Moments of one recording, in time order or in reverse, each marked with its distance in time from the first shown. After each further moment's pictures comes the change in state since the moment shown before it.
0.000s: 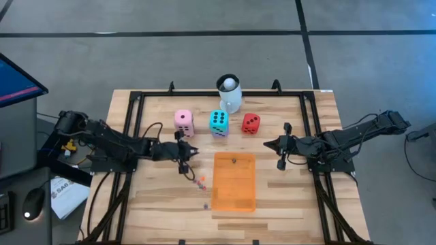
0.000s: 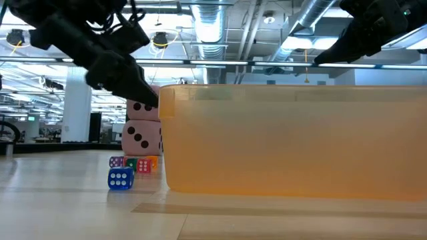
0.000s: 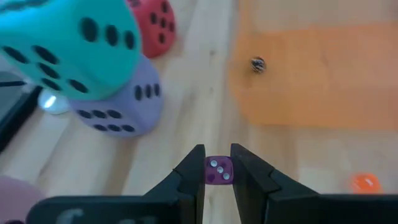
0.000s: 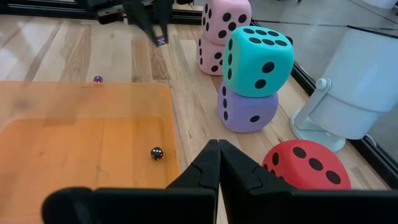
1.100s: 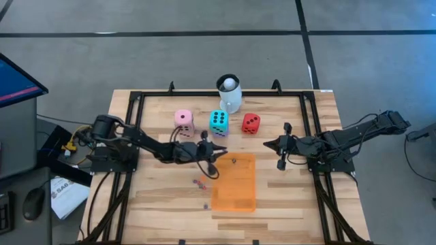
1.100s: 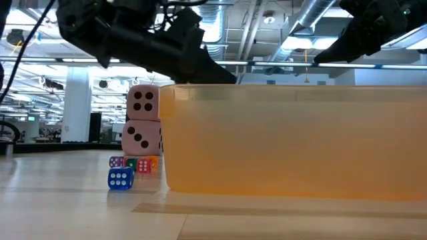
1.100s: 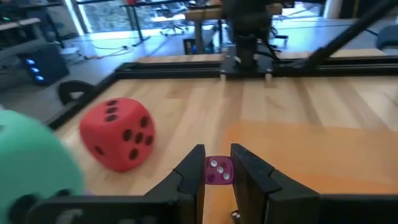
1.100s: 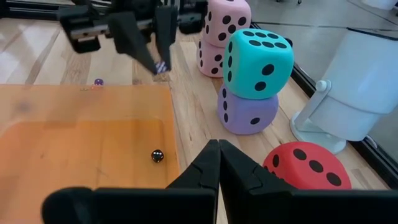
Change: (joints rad) left arm 0.012 0.490 0.257 0.603 0.048 -0.002; right arm 0.000 0.000 0.000 0.008 0.000 0.000
